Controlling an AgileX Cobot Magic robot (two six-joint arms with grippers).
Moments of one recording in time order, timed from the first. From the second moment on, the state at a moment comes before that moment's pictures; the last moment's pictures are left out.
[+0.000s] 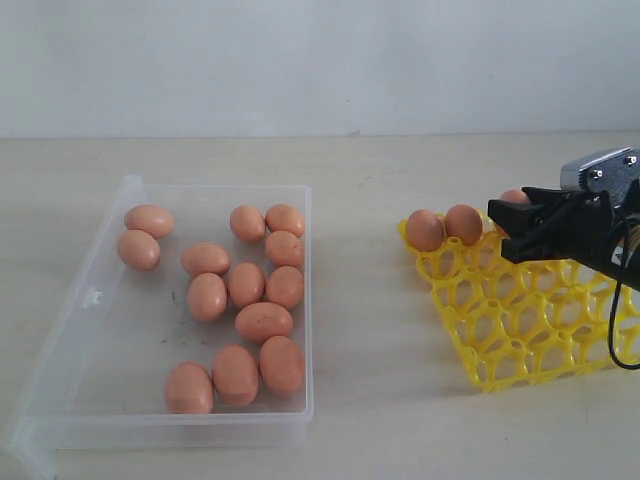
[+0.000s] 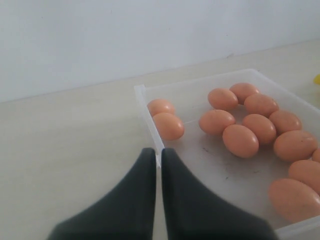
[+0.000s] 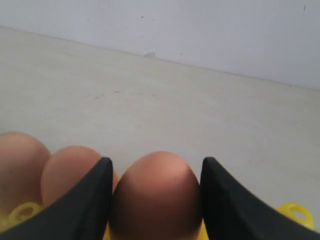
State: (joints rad) left arm -0.12 0.00 0.00 -0.18 0.29 0.27; right arm -0.12 2.12 -0.74 -0.71 -1.12 0.22
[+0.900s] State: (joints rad) left arm -0.12 0.00 0.00 -0.18 0.29 0.27; right arm -0.12 2.16 -0.77 -0.71 -1.10 0.22
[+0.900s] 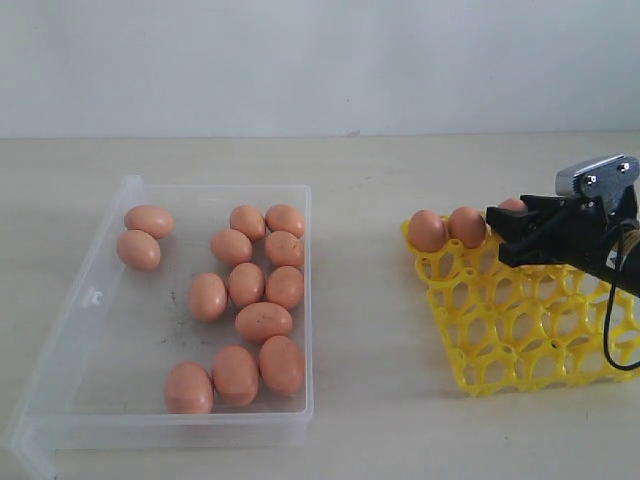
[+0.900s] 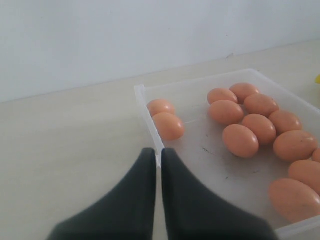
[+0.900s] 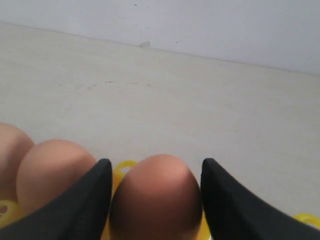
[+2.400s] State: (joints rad) left arm -0.12 0.00 0.00 -0.18 0.29 0.27; right arm 0.56 1.86 -0.88 -0.77 -0.60 0.02
